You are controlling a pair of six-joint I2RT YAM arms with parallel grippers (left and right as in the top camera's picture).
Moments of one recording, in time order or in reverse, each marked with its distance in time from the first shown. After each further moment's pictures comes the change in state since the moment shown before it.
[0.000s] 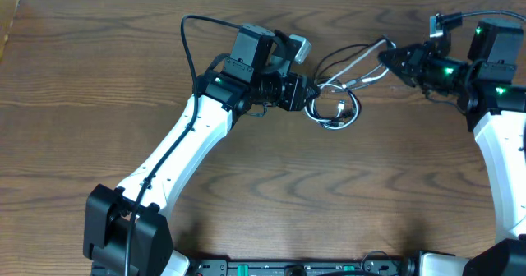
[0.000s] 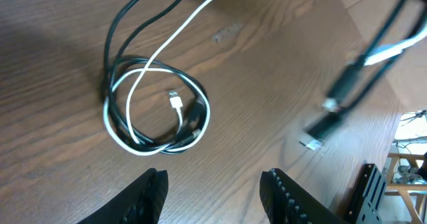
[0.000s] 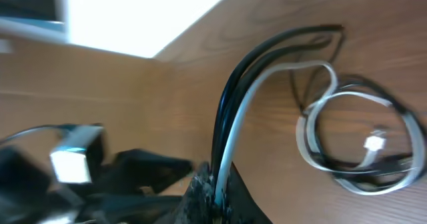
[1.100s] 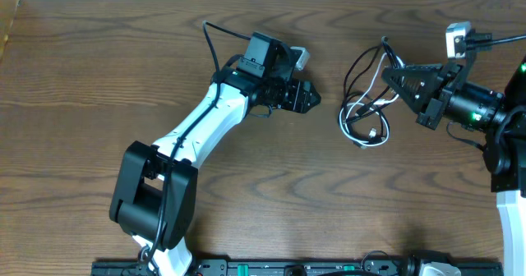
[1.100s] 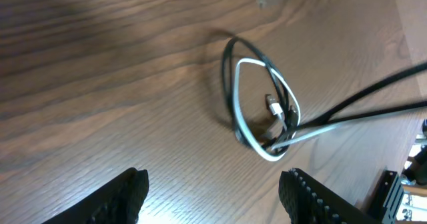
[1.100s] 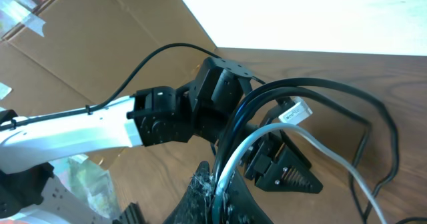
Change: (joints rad) left arm 0.000 0.199 0.000 0.056 0.000 -0.055; right arm 0.000 -0.357 0.001 -0.036 -0.256 -0.355
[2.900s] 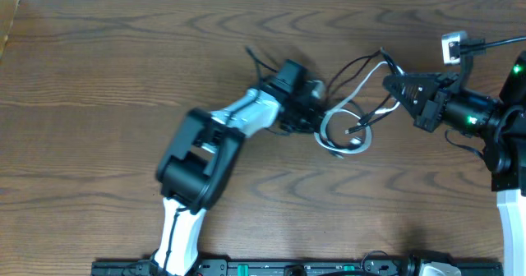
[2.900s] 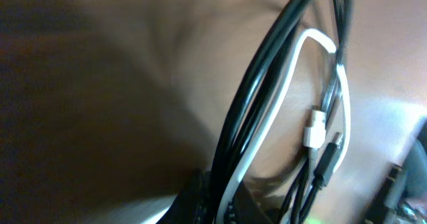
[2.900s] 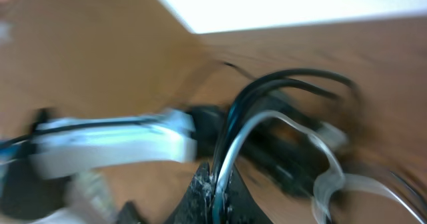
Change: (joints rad) left arm -0.060 0.288 0.018 0.037 0.027 -0.131; right arm -0.006 0.005 0.002 -0.171 0.146 -0.029
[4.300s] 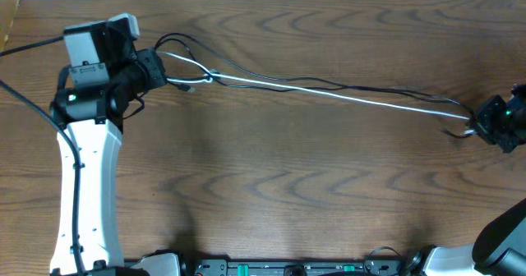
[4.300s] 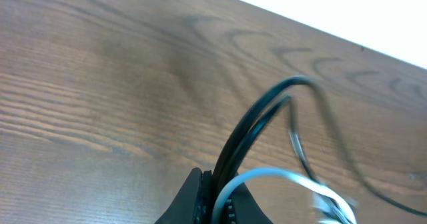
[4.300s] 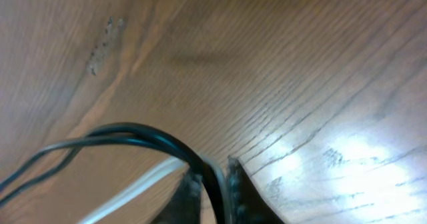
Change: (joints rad) left arm 0.685 -0.749 -0.027 -0.306 -0.319 0.162; right arm -0.434 0.506 0.001 -0.217 0.667 0.106
